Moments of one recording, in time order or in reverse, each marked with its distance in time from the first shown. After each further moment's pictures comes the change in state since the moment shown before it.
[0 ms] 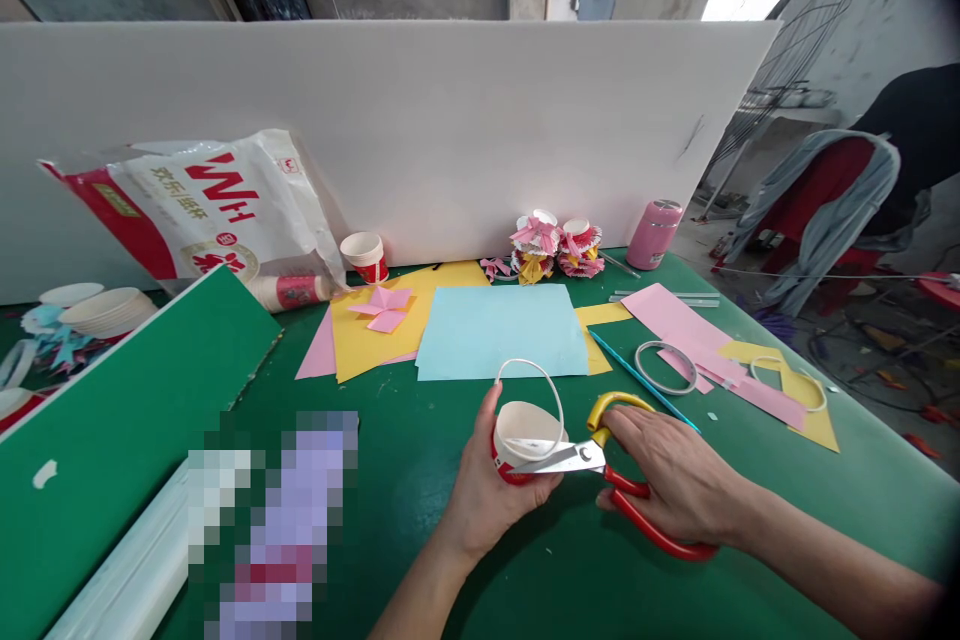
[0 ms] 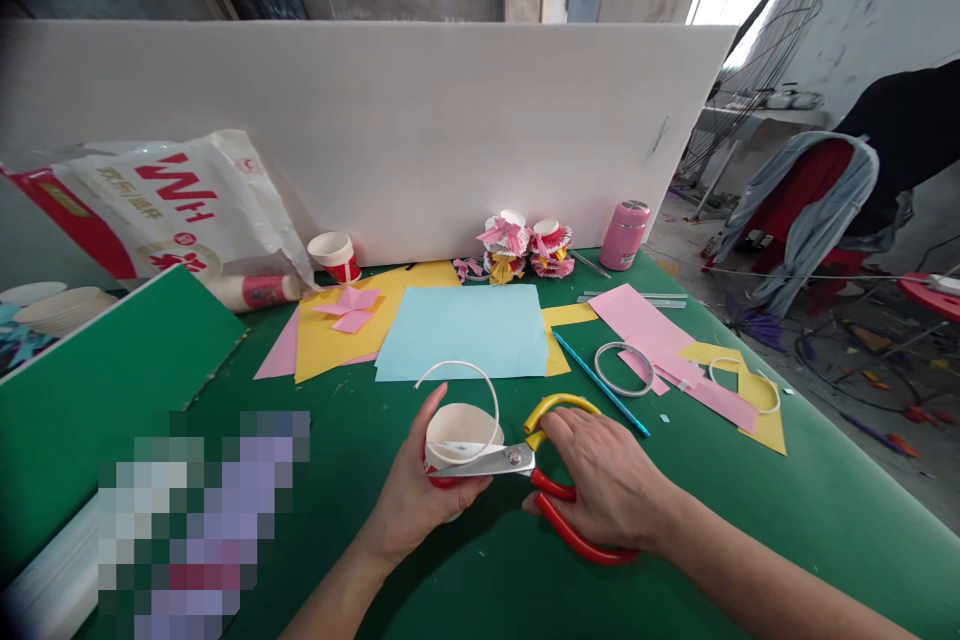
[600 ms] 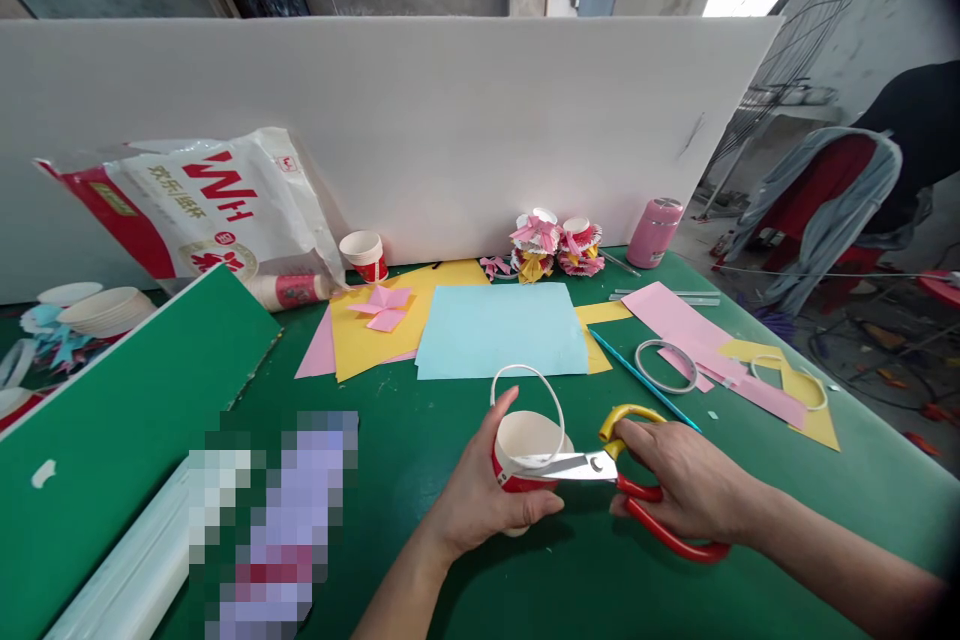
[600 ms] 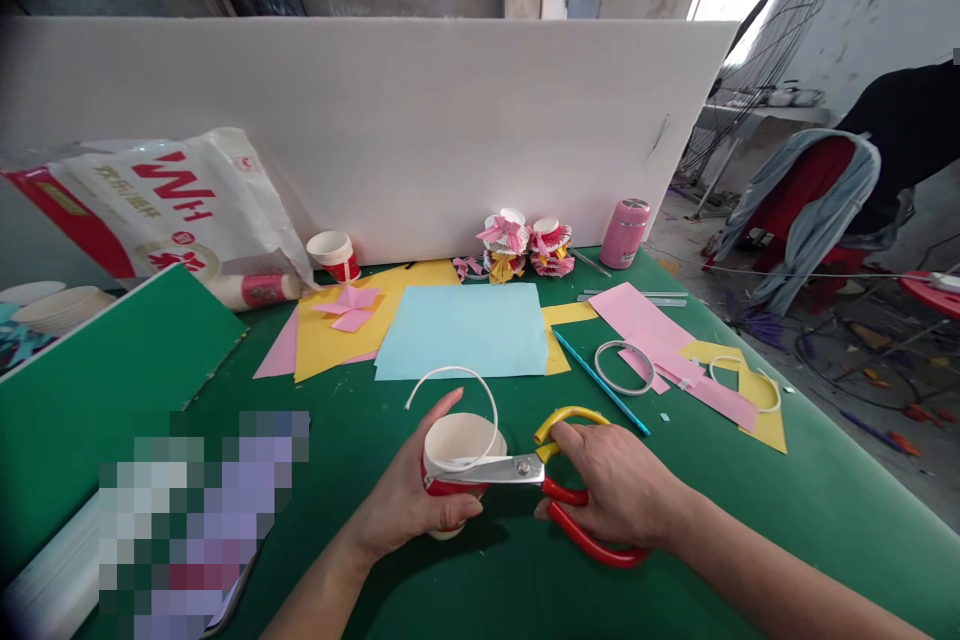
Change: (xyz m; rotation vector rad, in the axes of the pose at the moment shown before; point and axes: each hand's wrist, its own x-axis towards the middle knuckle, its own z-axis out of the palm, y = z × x) left_hand -0.001 0.000 -0.017 -0.230 -0.304 -0.096; right_hand -0.006 0.005 -0.001 -0.017 -0.077 -0.005
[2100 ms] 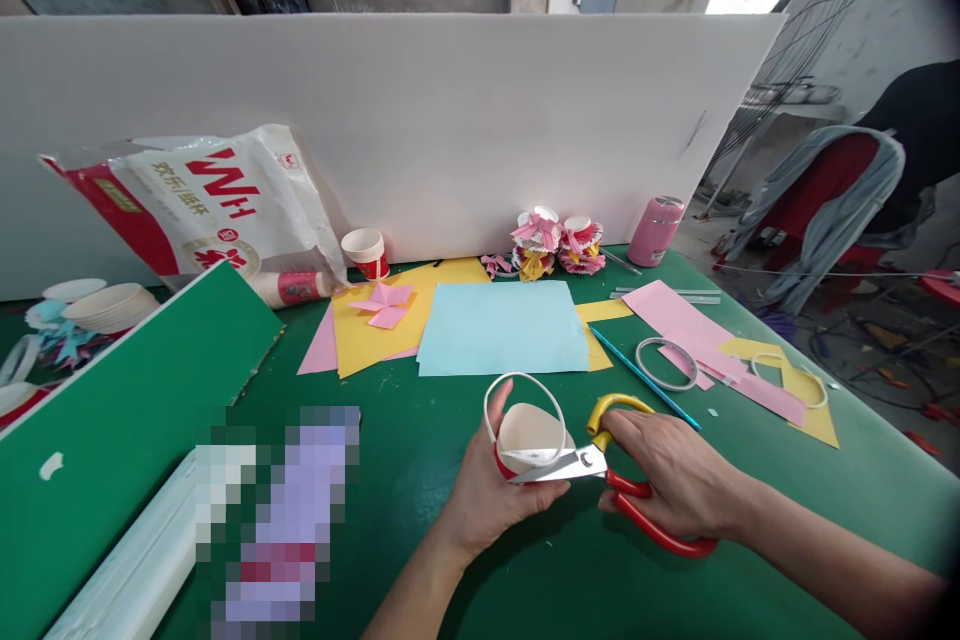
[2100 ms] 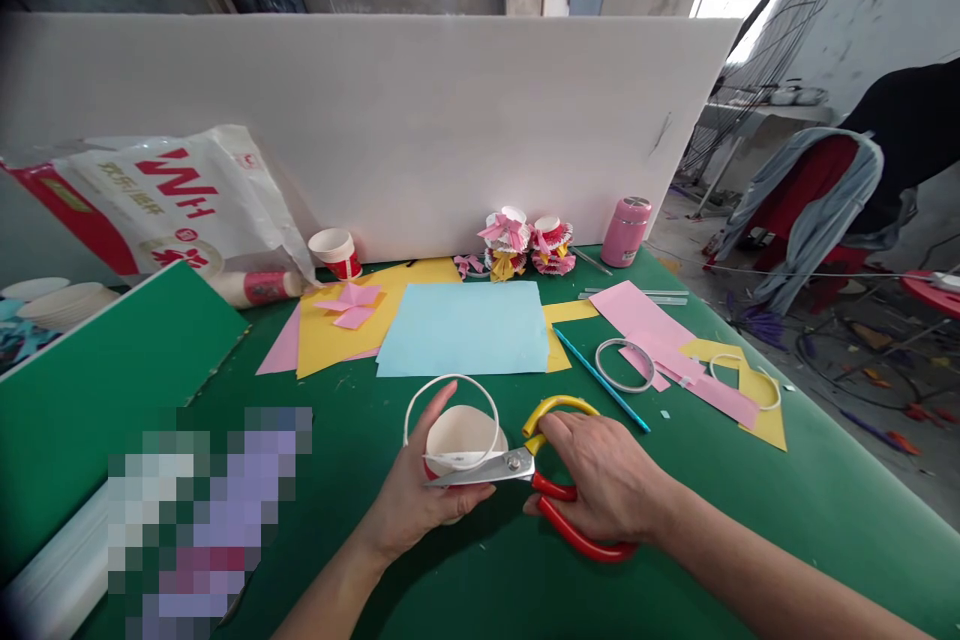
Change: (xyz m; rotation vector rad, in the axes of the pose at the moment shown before) left_hand 0.000 0.006 0.017 0.049 0.128 0.061; right_hand 0.005 -0.007 -0.001 0.016 0.072 -0.058
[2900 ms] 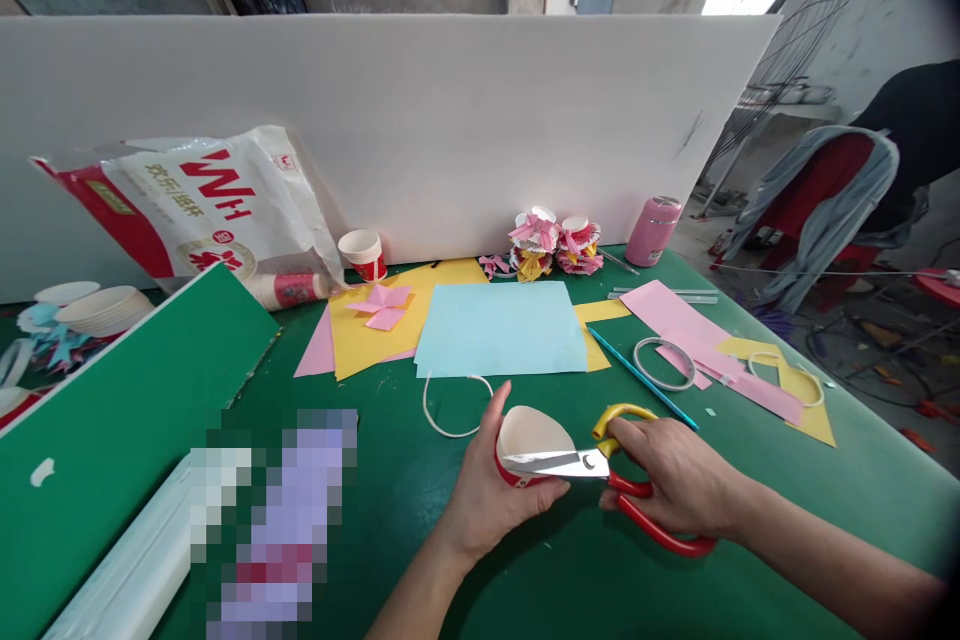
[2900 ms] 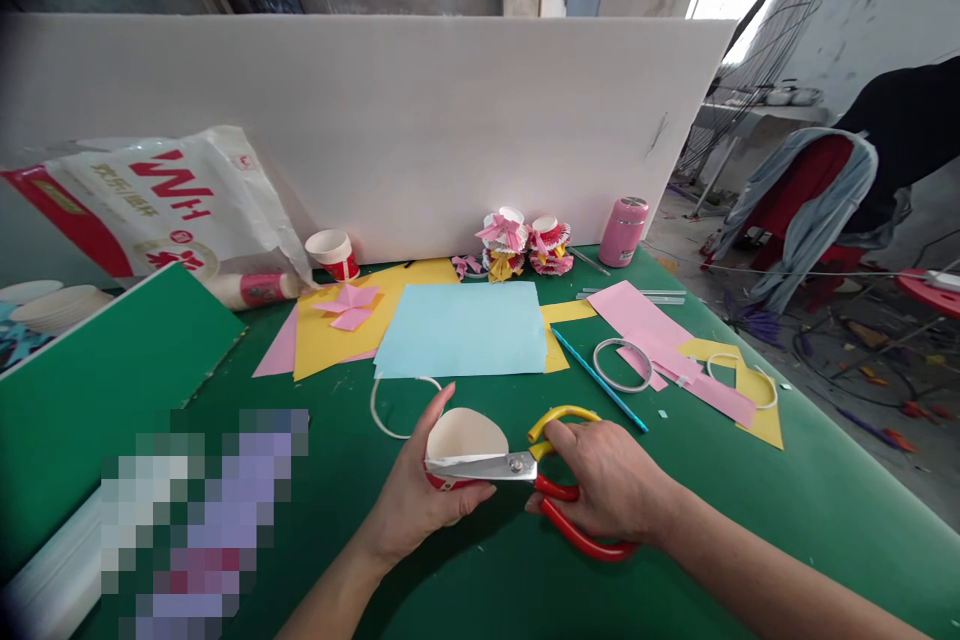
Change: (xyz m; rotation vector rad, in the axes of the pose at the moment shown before) left_hand -0.001 -0.007 0.003 0.082 0.151 0.004; right_hand -0.003 0.004 0.004 -0.076 -0.012 0.008
